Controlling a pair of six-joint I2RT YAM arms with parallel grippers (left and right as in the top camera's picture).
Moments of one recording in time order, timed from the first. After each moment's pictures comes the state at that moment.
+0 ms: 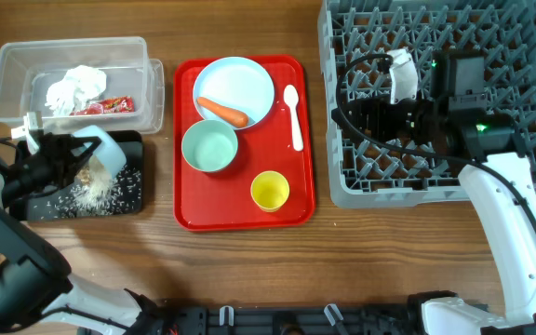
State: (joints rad) left arm 0.76 1.83 1.18 -0.97 1.18 0.18; right arm 0.11 1.38 1.23 -0.74 -0.56 0.02
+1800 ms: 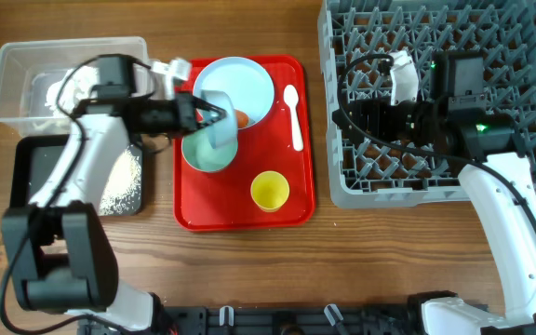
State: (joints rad) left arm 0.01 1.72 1.18 -0.58 1.05 -0.21; right arm 0.11 1.38 1.23 -0.76 -0.55 0.05
